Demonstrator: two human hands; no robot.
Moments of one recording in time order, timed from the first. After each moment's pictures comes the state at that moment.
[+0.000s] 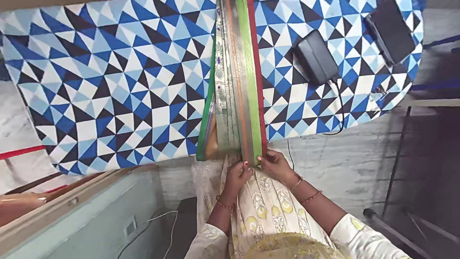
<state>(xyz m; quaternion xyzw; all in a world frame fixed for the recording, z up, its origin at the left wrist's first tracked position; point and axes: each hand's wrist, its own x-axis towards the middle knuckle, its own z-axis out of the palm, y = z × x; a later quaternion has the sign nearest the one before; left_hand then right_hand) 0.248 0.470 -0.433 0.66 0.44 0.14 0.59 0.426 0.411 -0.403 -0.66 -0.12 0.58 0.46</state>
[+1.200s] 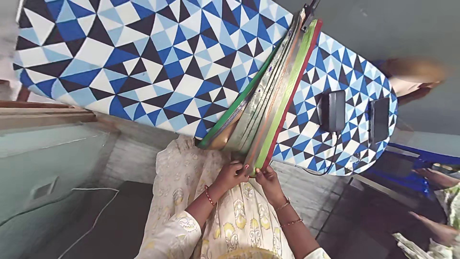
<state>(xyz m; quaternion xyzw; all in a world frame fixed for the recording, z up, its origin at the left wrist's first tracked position) 0.263 0.482 -0.429 0.61 0.42 0.15 0.65 0.431 0.410 -0.396 -0.67 -0.11 0.59 0.44</state>
